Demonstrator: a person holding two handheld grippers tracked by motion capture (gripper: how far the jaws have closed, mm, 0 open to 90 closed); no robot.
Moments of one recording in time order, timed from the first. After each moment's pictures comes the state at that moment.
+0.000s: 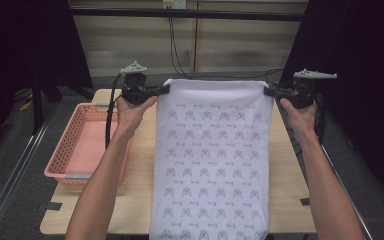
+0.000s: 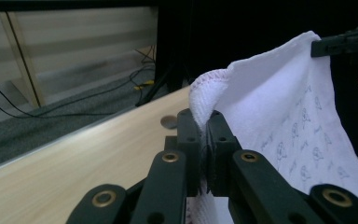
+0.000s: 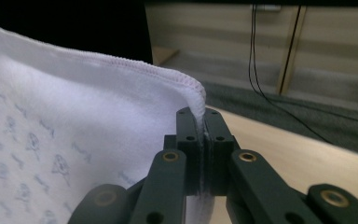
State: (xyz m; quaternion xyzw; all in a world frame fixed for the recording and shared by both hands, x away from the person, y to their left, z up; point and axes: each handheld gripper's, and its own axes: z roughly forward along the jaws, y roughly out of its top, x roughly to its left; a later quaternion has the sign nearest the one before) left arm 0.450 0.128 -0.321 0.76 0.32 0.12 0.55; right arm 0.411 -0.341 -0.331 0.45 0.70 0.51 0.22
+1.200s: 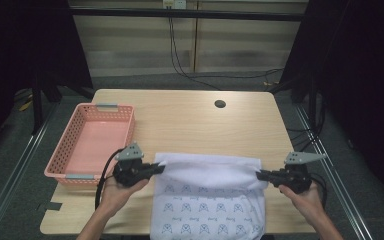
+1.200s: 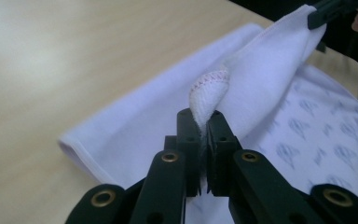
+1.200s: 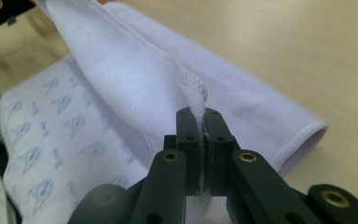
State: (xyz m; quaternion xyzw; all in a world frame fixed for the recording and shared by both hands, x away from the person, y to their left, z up) left arm 0.284 0.158 -0.436 0.83 0.28 0.03 0.48; right arm 0.239 -0.312 -0.441 0.40 0.80 0.45 0.09
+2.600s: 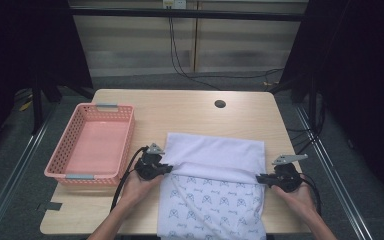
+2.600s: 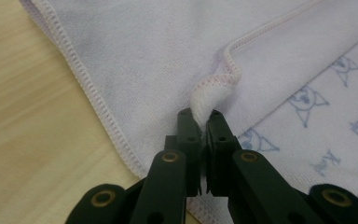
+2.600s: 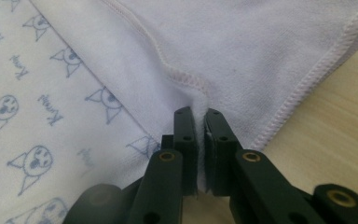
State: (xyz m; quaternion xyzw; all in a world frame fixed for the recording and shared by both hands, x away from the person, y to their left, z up) left arm 0.345 0.114 -0.496 0.86 0.34 0.05 0.37; right arm 0.264 -0.315 -0.491 0.46 0.82 0.34 0.10
